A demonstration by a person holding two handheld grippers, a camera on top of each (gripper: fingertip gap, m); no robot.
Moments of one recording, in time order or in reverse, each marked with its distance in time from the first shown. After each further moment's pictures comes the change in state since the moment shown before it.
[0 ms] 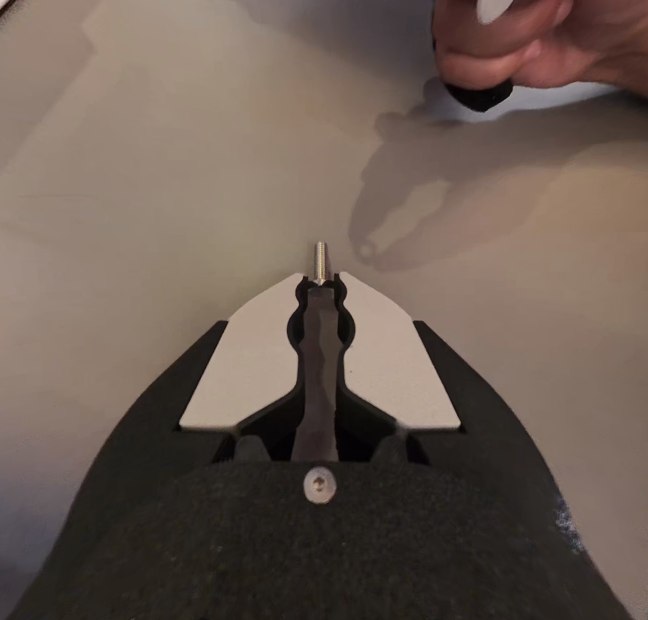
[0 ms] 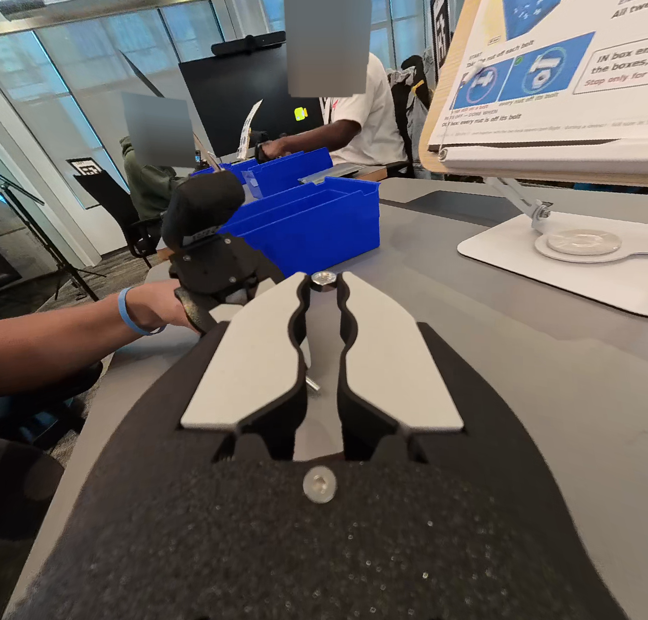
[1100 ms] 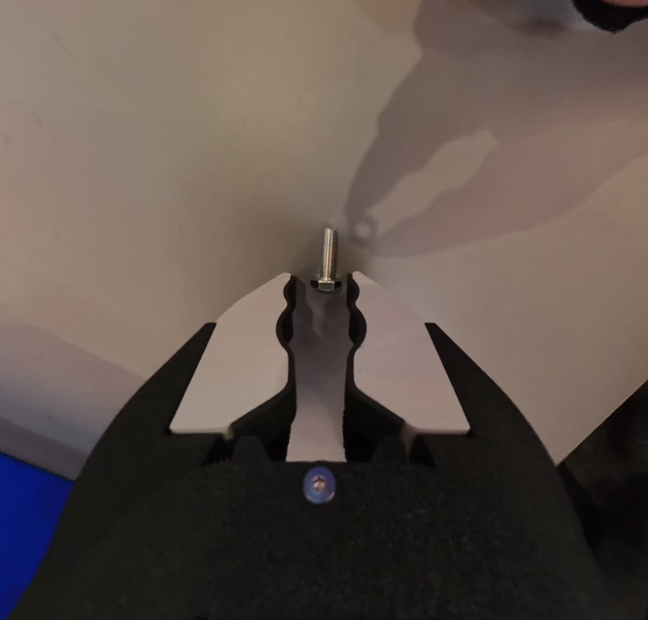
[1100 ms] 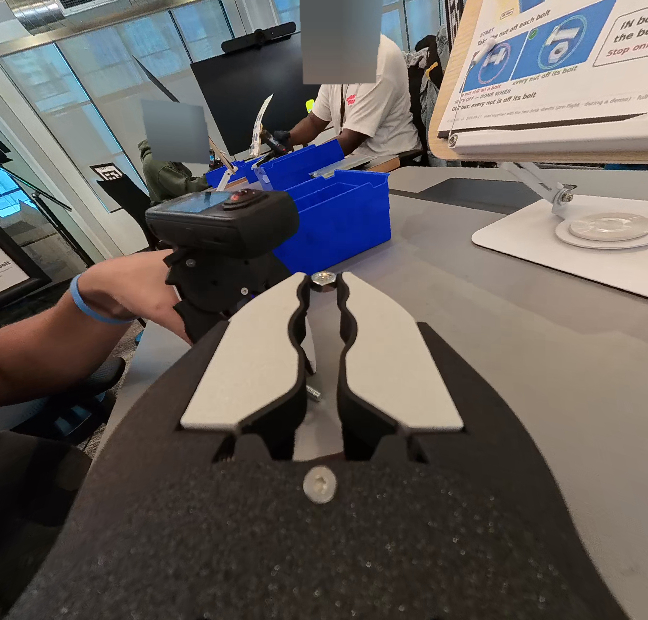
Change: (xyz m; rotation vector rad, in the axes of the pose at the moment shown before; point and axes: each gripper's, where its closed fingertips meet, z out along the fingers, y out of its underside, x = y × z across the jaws) left arm 0.007 0.017 0.006 -0.469 -0.113 -0.117; right arm 0.002 0.001 0.000 -0.022 -0.038 0.057
